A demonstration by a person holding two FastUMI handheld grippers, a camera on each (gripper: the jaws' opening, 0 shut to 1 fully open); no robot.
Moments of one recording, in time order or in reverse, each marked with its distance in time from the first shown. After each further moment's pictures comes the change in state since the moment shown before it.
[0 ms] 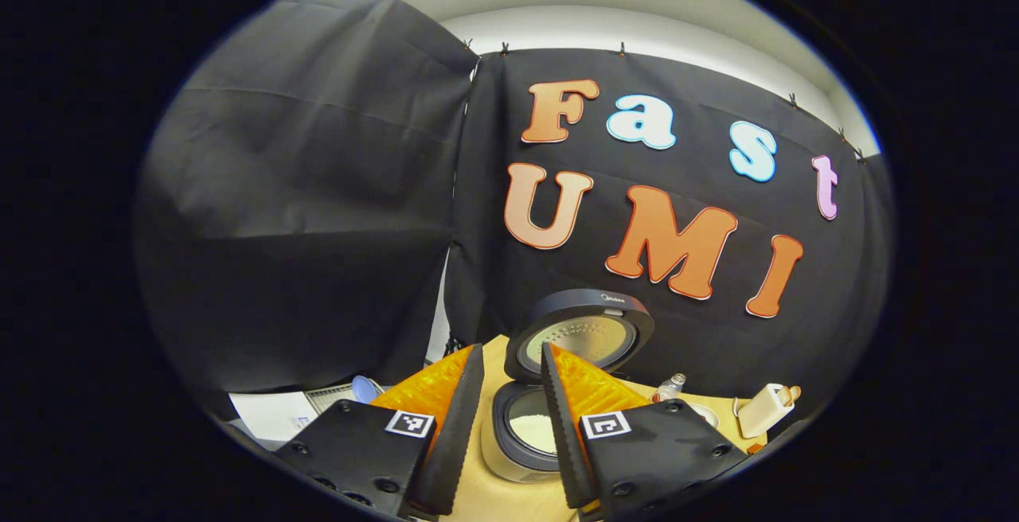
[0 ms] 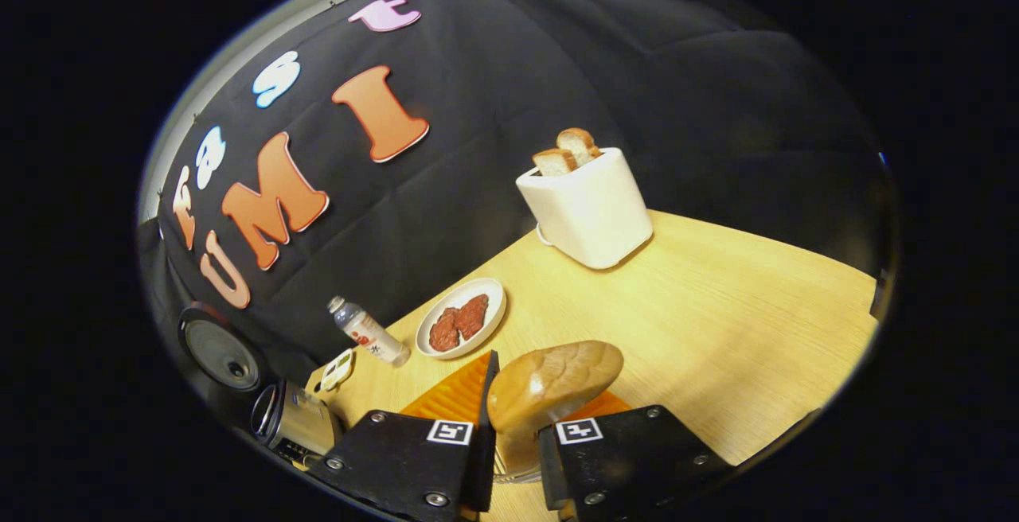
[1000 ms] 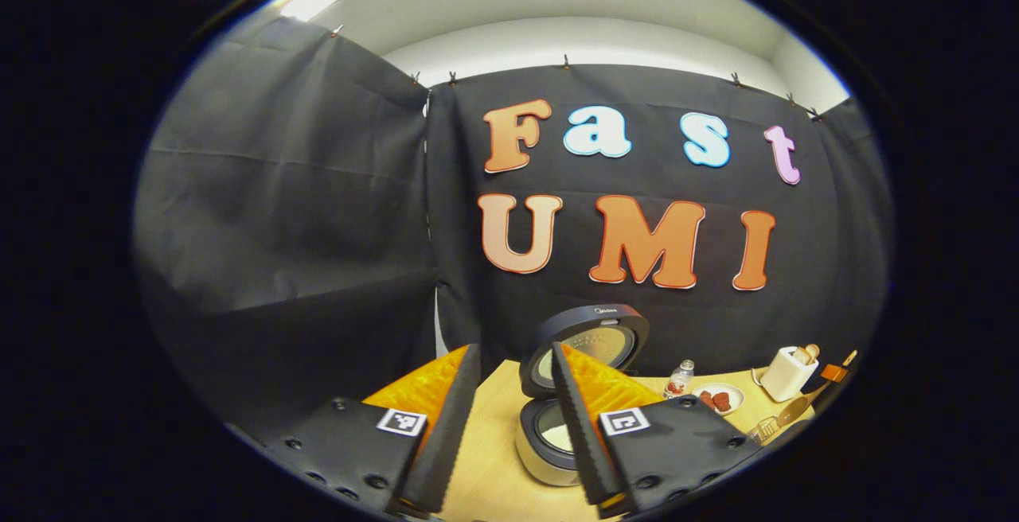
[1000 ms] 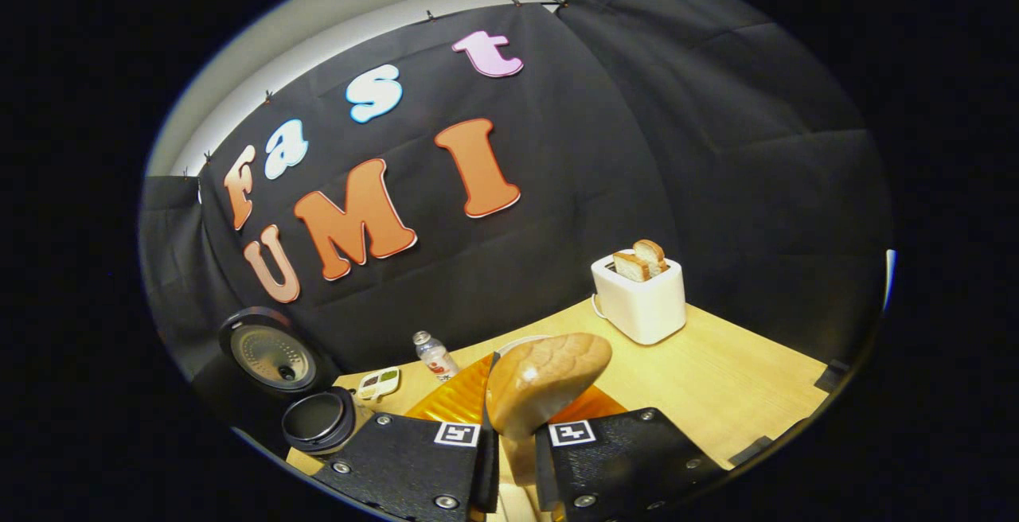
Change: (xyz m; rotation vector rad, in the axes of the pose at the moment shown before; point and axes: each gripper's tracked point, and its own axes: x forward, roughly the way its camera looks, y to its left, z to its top) left arm -0.023 0.004 0.040 0.242 -0.095 -0.150; right arm -0.128 0.136 0.073 -0.213 -0.165 0.121
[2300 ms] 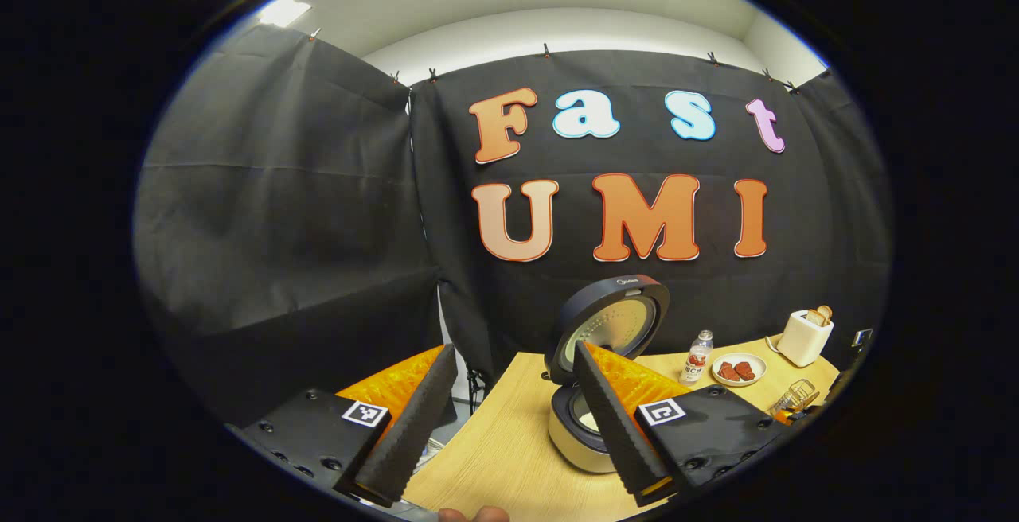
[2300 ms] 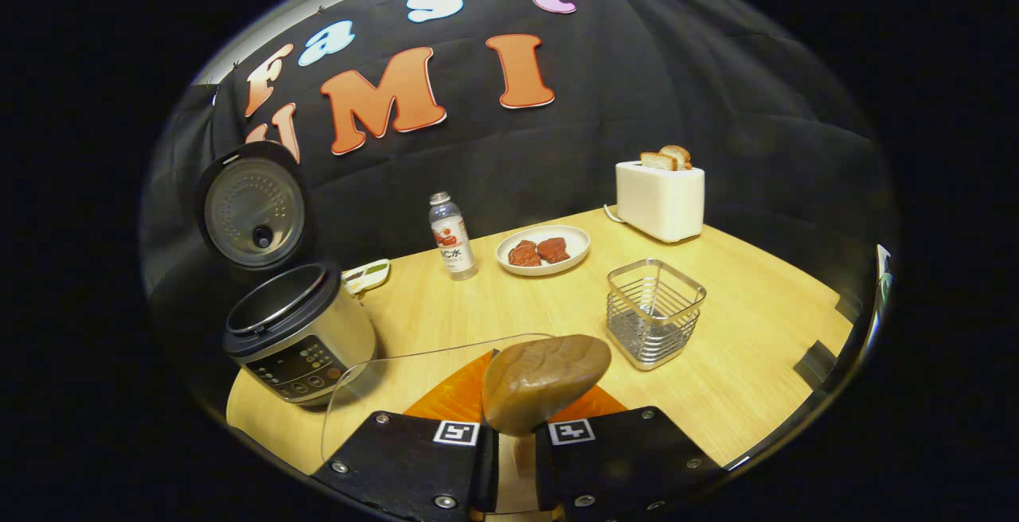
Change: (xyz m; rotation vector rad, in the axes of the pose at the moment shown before) left arm 0.015 0.047 -0.036 0.057 0.036 0.000; right arm -0.014 0.055 -0.206 -0.129 0.236 -0.036
